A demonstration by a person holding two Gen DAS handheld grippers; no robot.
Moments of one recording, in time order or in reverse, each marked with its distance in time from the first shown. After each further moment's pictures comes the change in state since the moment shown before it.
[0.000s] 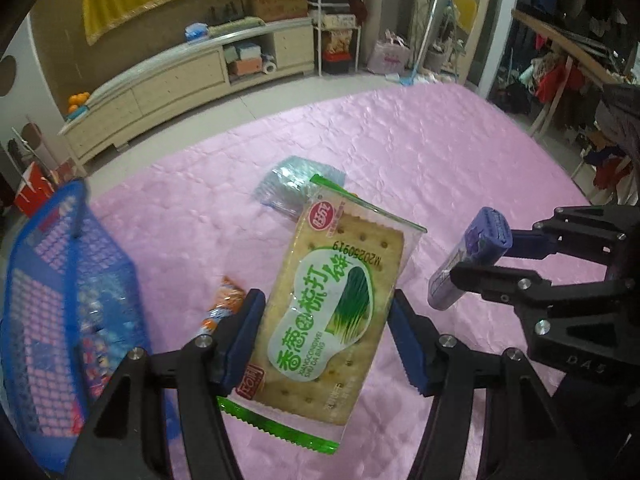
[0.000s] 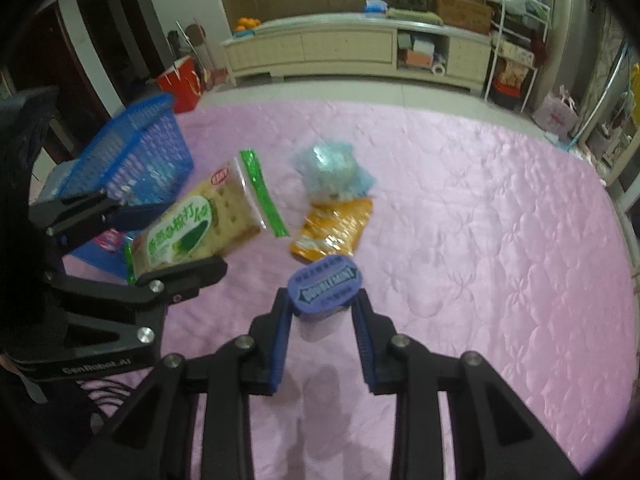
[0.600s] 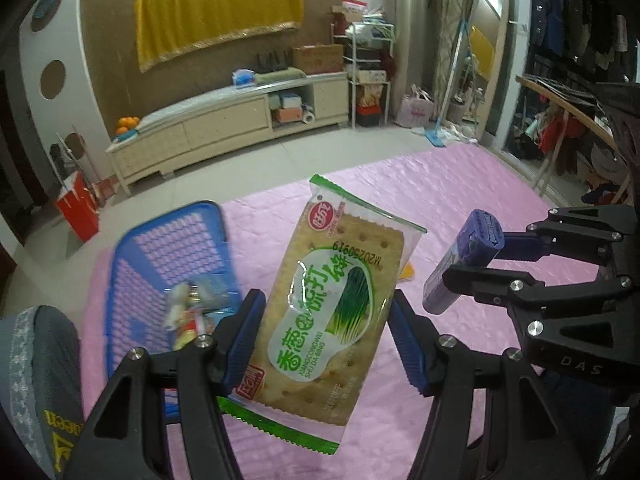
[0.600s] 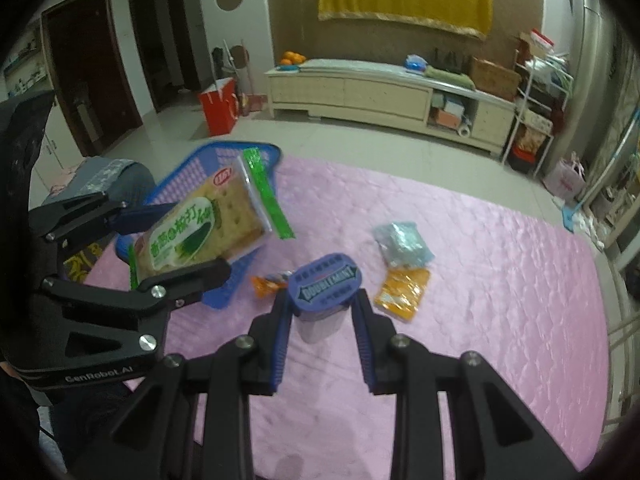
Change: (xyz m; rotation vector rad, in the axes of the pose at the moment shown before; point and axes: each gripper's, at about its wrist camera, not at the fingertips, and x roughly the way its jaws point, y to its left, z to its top) left arm -0.127 0.061 -0.032 -0.053 -0.173 0.095; right arm -0.065 0.112 0.030 -0.128 -0.131 0.019
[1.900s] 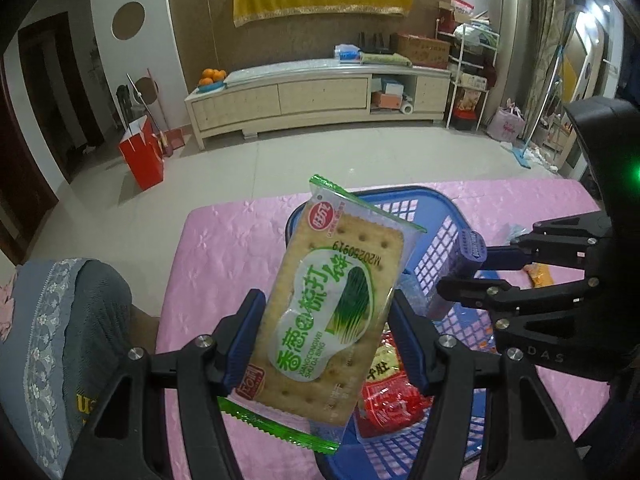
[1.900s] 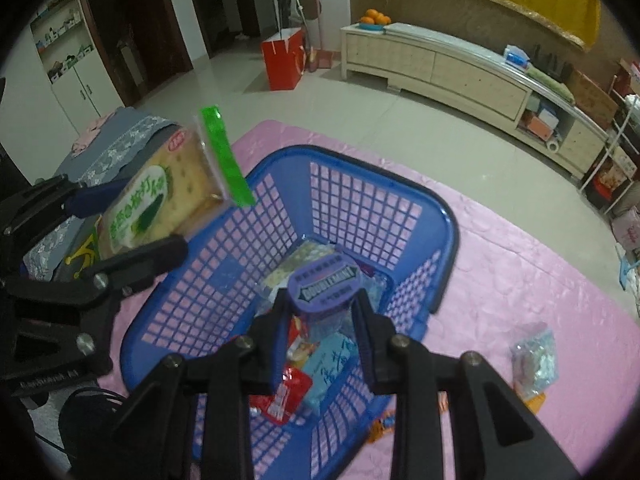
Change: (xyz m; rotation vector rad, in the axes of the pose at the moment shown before) left arm 0.045 0.199 -0.011 -0.204 0.068 0.186; right arm 0.183 0.113 0.108 -0.170 0.182 0.144
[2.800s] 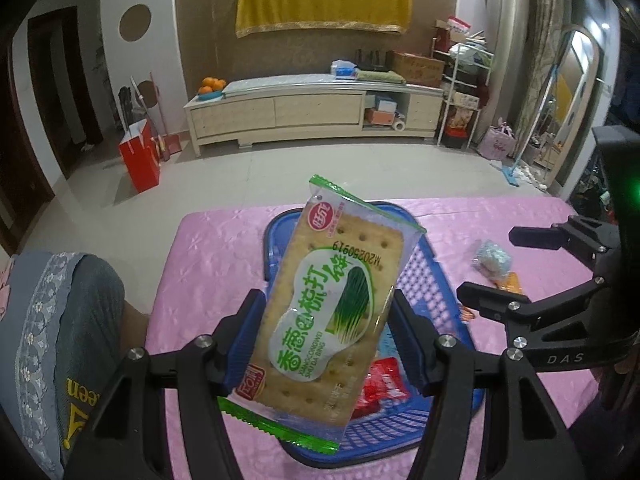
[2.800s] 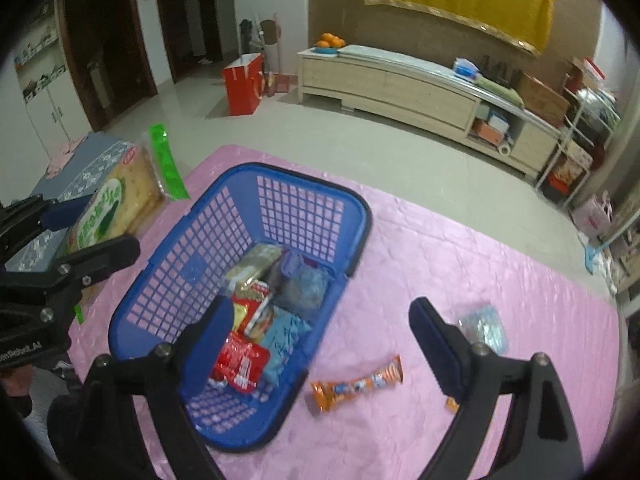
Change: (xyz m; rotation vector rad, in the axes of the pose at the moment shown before) left arm -0.049 -0.023 -0.004 -0.038 -0.057 -0.042; right arm -0.076 -0.022 -0.041 0.092 -0.088 -0.138
